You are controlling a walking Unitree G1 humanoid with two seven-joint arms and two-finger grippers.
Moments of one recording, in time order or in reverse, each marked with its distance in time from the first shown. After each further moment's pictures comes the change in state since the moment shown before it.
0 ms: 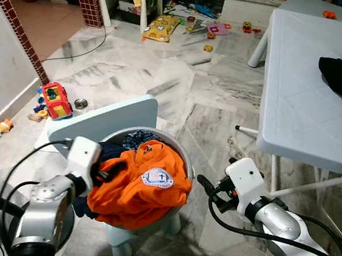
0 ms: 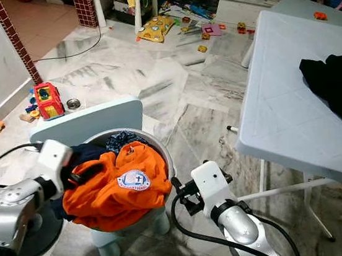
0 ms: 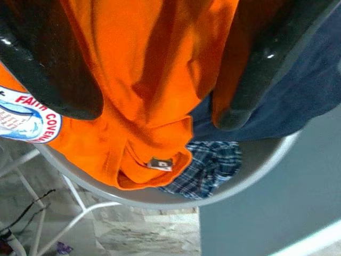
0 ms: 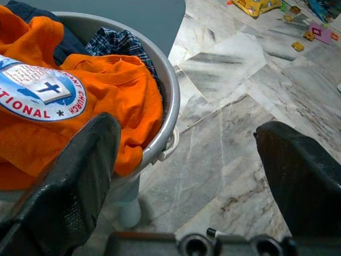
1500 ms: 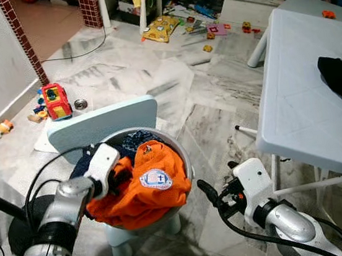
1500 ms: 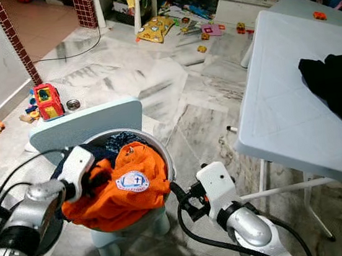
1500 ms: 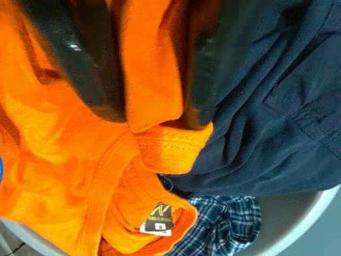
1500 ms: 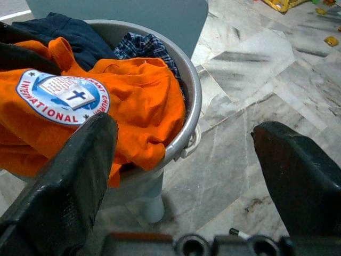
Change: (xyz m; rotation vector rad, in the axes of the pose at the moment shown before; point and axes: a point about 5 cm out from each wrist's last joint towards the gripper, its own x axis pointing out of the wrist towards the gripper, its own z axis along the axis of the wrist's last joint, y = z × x) left arm 0.028 -0.004 -0.029 0.028 0.164 0.027; right arm -0.012 -0.005 0.007 0.056 0.004 0.111
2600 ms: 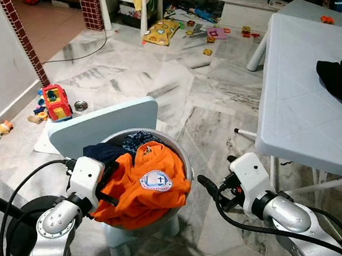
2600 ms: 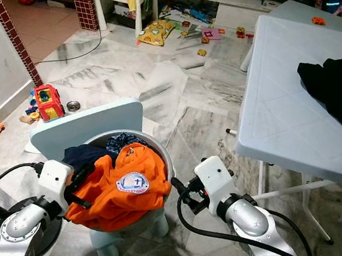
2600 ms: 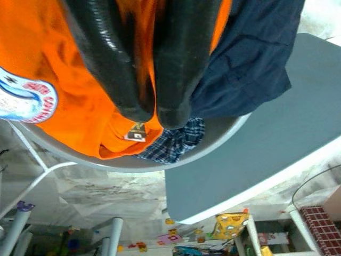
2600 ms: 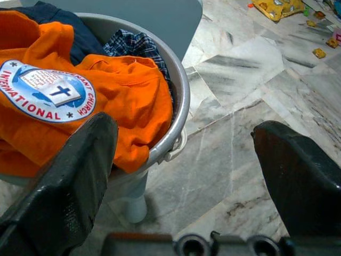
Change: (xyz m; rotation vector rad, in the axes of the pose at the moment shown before) left arm -0.051 -0.014 0.006 0.038 -0.346 0.175; right arm 0.009 -0.009 -0.002 -0.060 0.012 -0.008
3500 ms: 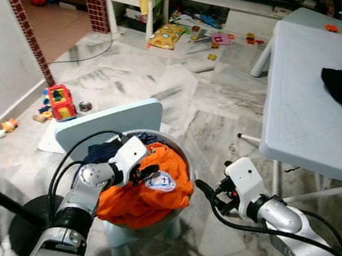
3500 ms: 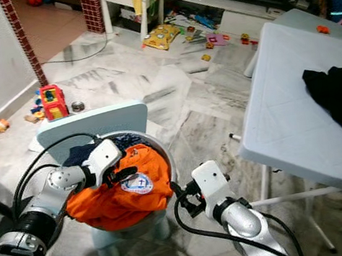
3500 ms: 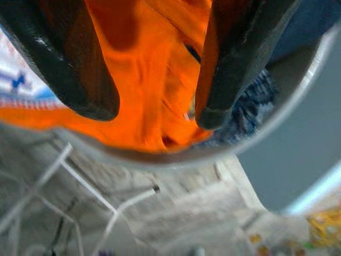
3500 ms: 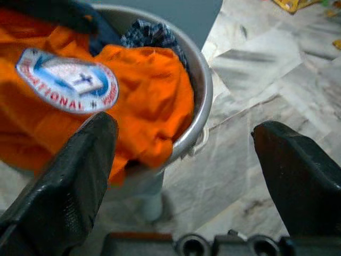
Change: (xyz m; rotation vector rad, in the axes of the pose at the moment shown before) left arm 0.078 -0.024 0.021 0.170 0.098 -0.391; right arm 0.004 0.011 -0.021 0.042 0.046 -0.003
